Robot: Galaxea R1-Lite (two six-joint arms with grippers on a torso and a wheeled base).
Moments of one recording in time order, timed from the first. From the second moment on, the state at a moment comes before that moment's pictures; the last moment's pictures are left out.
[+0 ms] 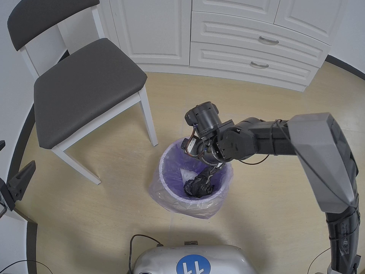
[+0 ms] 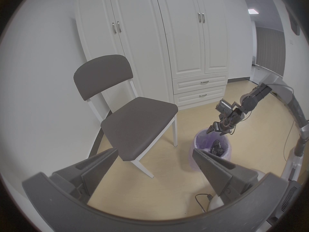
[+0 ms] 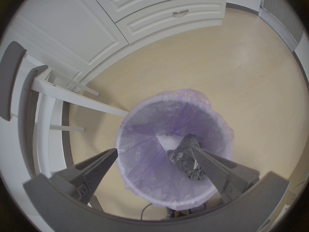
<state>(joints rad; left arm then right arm) -0.44 0.74 -0.60 -0.04 0.35 0.24 0.68 2.38 -1.92 0.27 -0.34 0.91</state>
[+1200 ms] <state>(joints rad) -0.51 0.98 -0.46 -0.24 0.35 0.18 0.66 1.90 -0.89 -0.69 -0.37 0.03</state>
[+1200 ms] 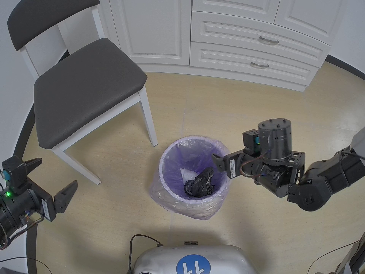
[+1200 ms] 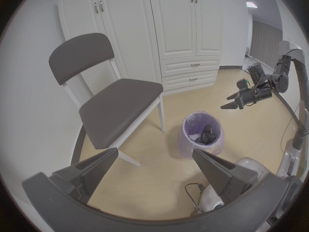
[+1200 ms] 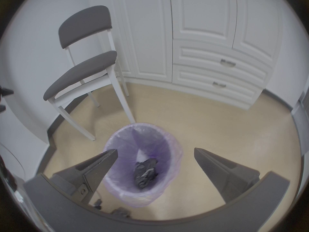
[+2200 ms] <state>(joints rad) -0.54 1.21 -0.40 -0.74 0.39 0.05 0.28 1.77 -0.42 -1.20 -0.47 -0.12</state>
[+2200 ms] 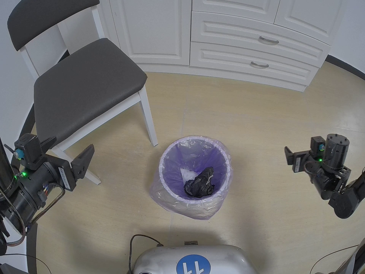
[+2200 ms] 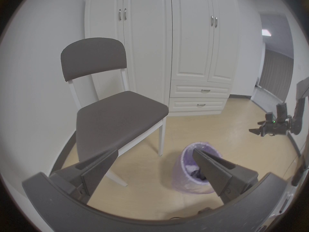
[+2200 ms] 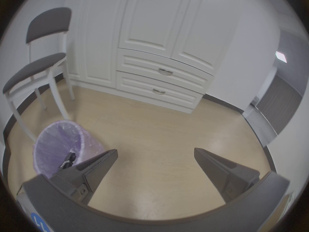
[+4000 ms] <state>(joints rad) -0.04 0.39 -0.63 0.18 0.29 -0.04 0.15 0.68 -0.36 -0.73 -0.47 0.04</state>
